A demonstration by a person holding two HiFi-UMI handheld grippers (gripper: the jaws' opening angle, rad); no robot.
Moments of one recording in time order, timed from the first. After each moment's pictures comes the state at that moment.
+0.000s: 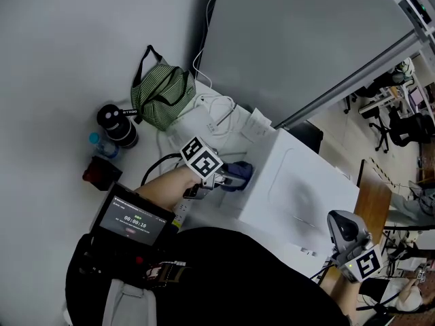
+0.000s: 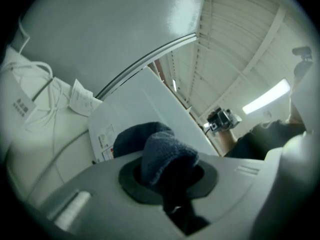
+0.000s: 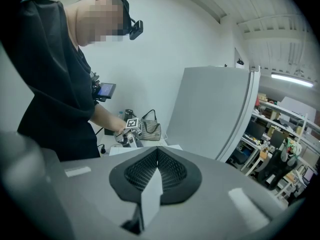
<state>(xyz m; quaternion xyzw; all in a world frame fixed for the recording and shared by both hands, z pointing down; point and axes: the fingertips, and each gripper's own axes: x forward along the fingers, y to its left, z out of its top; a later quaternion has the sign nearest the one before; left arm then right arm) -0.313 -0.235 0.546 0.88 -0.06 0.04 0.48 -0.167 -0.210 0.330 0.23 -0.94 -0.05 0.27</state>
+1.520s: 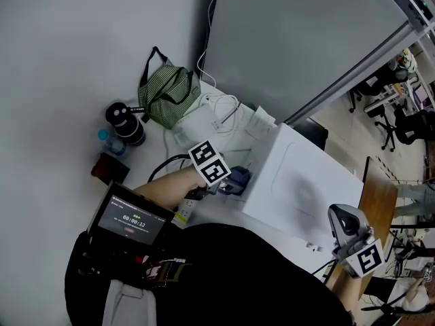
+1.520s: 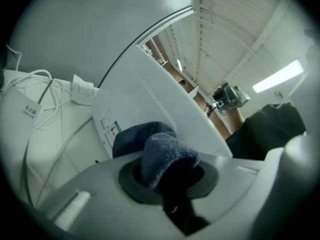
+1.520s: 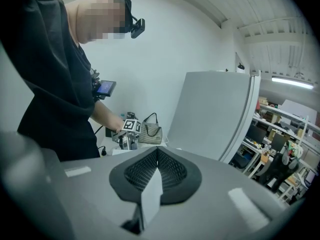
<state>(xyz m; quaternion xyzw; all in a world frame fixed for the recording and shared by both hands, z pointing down) -0.309 -0.193 0.560 0.87 -0.07 0.18 0.45 -0.170 -0.202 0.326 0.22 -0.94 -0.06 0.25</state>
